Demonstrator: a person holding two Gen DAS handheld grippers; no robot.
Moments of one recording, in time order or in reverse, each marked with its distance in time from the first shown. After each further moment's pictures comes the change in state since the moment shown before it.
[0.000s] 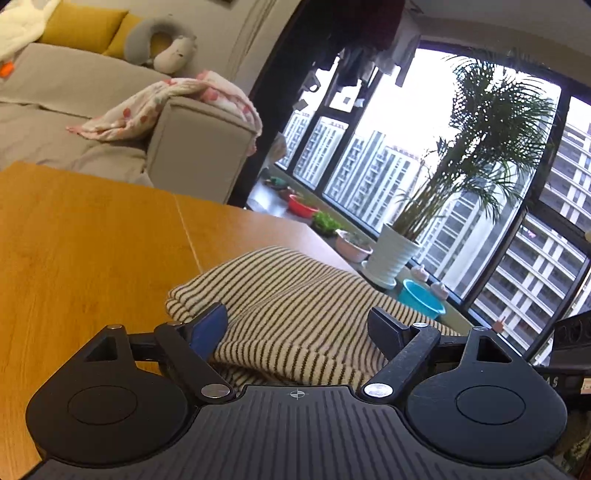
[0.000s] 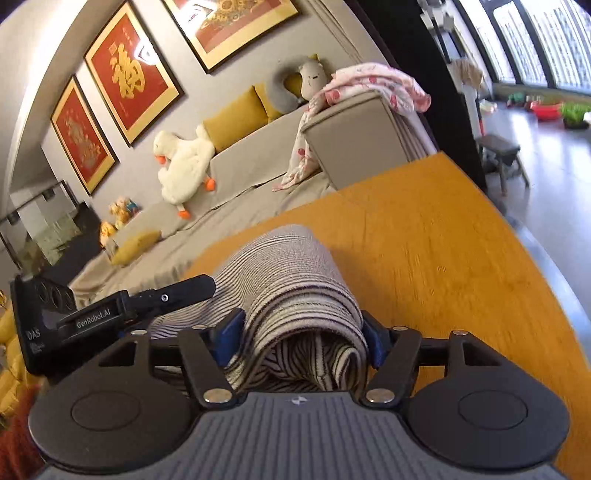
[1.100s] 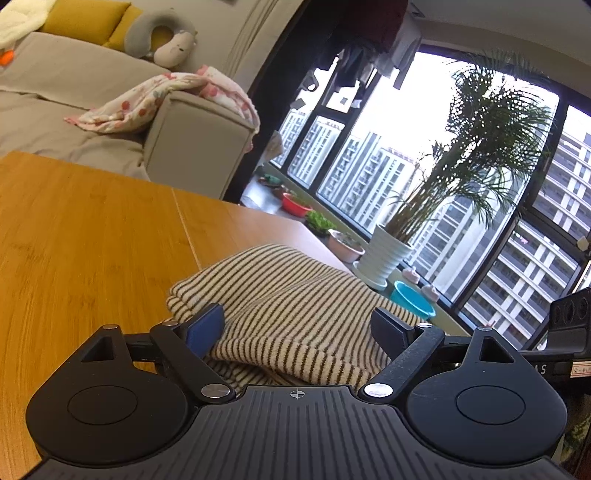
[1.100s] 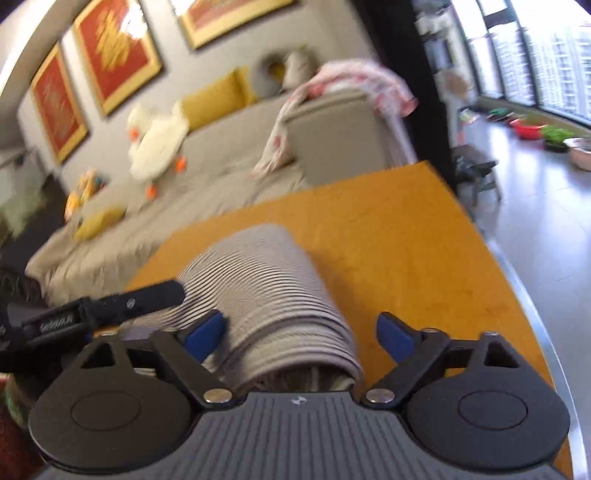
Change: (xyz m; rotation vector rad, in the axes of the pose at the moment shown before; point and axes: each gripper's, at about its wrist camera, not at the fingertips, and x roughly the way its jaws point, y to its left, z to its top) left arm -0.004 0.009 -0.002 -0.035 0.000 -0.031; right arm 0.002 0.026 0.015 -0.077 0.051 -0.109
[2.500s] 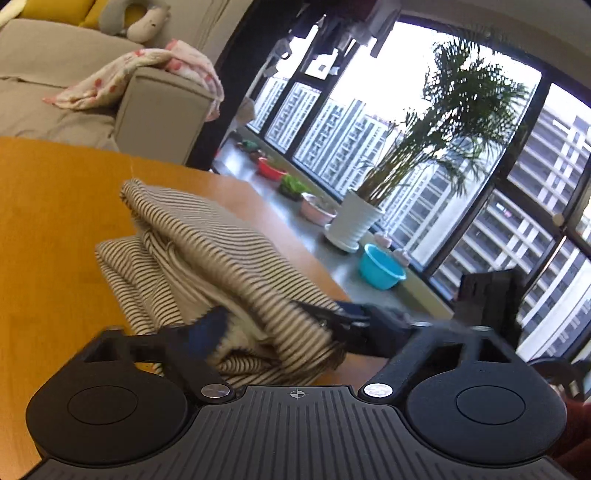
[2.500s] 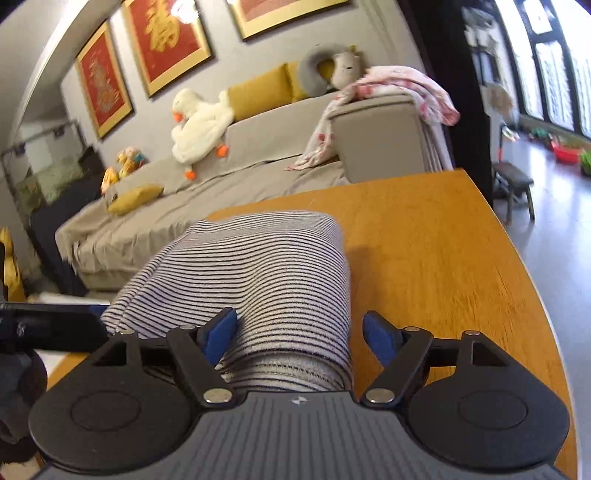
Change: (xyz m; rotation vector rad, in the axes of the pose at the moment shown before) left arm -0.054 -0.090 -0.018 0.004 0.120 -0.068; right arm -0.007 0.001 -0.021 -0.073 0.000 0.097
